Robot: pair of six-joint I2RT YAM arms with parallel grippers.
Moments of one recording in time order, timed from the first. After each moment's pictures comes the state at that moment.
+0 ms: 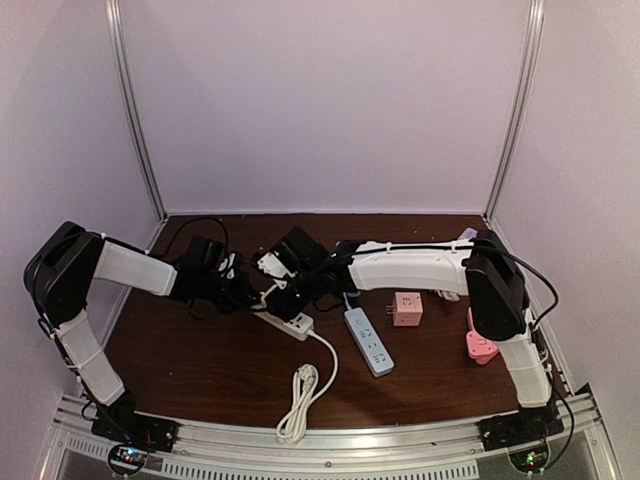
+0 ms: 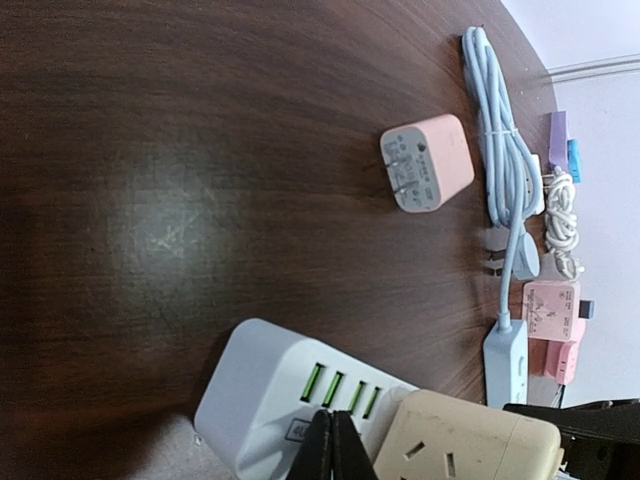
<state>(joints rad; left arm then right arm) -0.46 1.75 0.81 0.11 0.40 -0.74 1.02 2.25 1.86 -0.46 0.04 0.05</state>
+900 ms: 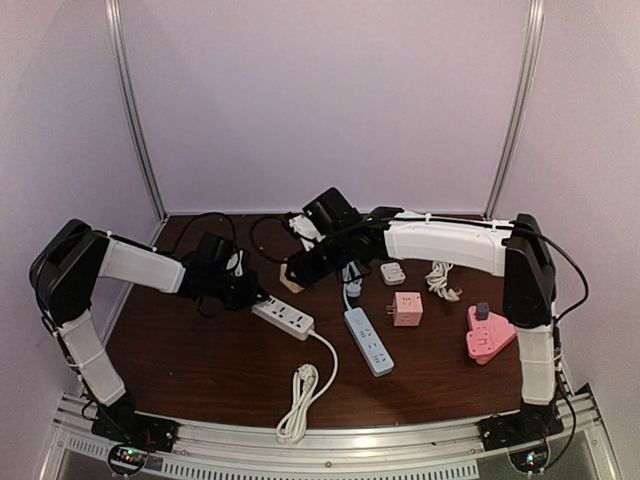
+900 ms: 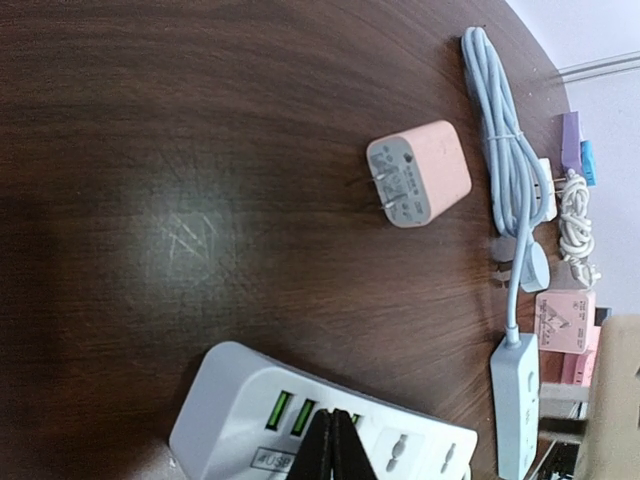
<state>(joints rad) -0.52 1.77 0.86 0.09 0.32 -0.74 0.92 2.11 1.83 -0.51 -0.01 0.16</state>
